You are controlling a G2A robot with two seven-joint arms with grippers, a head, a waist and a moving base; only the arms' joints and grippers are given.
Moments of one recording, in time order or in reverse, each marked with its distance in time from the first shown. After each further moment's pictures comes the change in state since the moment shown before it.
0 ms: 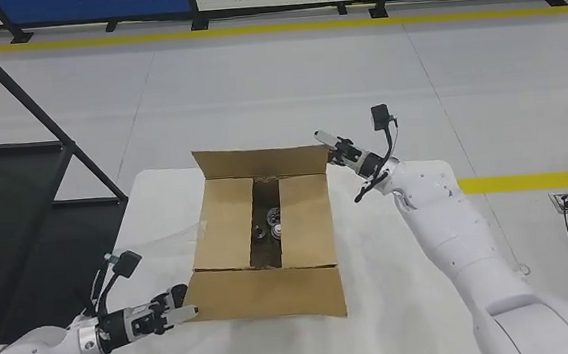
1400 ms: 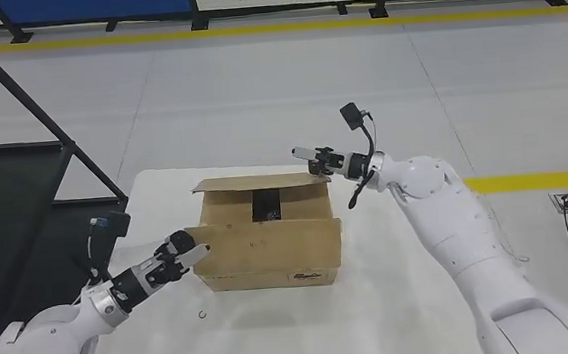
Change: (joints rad) left arm -0.078 -0.003 0.099 -0.156 0.260 0.152 0.463; right arm -0.040 0.025 -0.044 -0.248 -0.041 0.222 0.221
